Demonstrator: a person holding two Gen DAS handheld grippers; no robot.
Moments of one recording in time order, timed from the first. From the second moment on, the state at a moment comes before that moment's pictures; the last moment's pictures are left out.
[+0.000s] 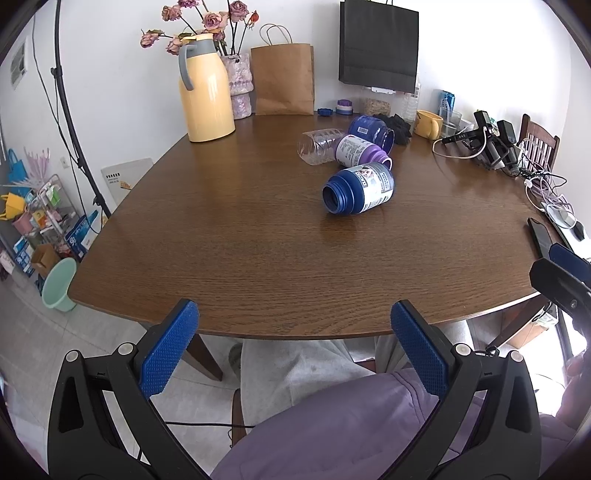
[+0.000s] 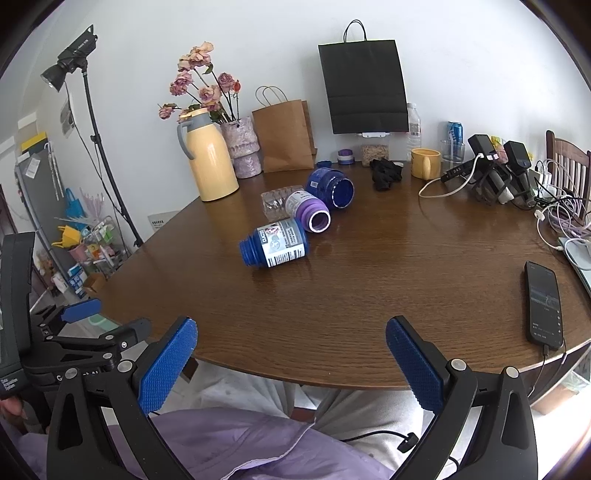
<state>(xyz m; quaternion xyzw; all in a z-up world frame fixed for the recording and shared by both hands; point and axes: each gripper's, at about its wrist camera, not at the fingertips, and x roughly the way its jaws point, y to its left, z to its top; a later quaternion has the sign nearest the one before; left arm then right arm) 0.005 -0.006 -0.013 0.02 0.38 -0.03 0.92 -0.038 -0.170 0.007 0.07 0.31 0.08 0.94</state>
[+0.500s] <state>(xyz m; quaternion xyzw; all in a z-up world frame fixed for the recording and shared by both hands) 0.099 -0.013 -0.070 -0.02 0.40 -0.12 0.91 0.072 -0.188 -0.018 0.08 0.34 0.11 0.93</state>
